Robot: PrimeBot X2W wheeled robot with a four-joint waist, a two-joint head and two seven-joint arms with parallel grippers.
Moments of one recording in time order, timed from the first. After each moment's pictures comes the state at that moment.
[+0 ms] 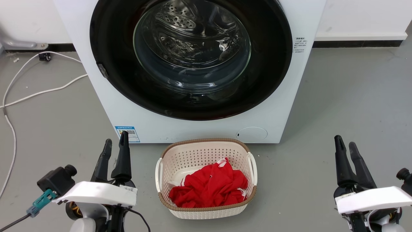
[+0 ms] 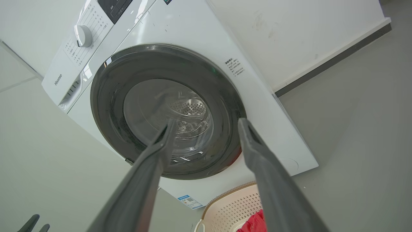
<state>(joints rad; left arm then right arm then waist) -0.09 0.05 0.02 0.08 -0.74 -0.11 -0.09 -0.02 -0.05 -0.03 0.04 0.75 0.13 -0.10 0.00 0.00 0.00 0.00</state>
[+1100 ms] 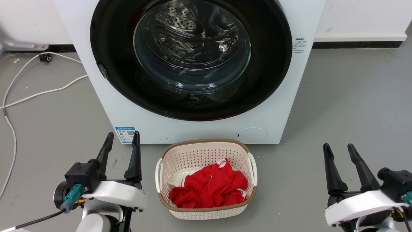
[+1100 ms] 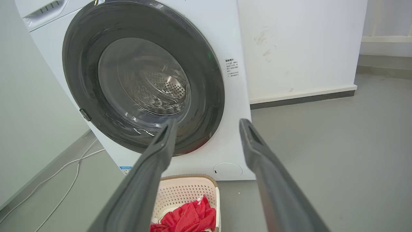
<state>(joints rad) -0.11 0.14 -0.09 0.09 -0.31 -0.02 -0.18 0.02 -0.05 -0.02 -0.04 0.28 0.13 -0.06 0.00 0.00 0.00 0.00</state>
